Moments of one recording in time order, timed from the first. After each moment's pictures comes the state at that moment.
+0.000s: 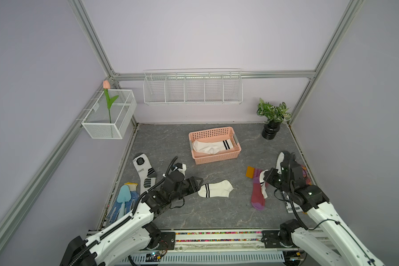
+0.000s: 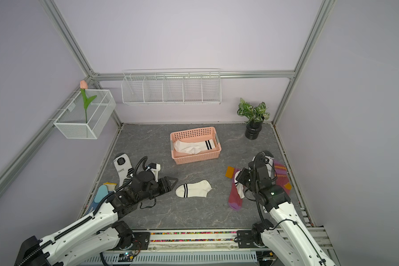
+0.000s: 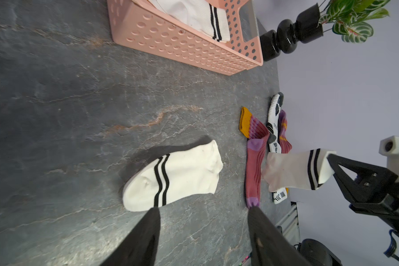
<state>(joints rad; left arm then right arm) -0.76 0.90 0.50 -0.16 0.14 -0.98 0.42 0.77 0.72 -0.66 0.02 0.80</state>
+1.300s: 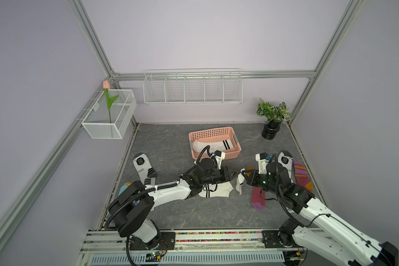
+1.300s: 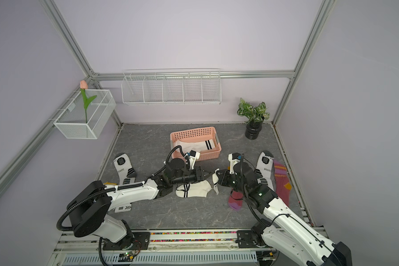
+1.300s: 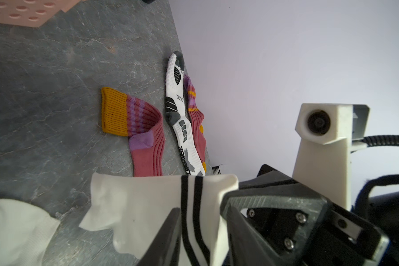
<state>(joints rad) -0.94 1.55 0.80 0.50 0.40 -1.09 0.64 0.82 0.65 -0.35 -0.09 0.79</state>
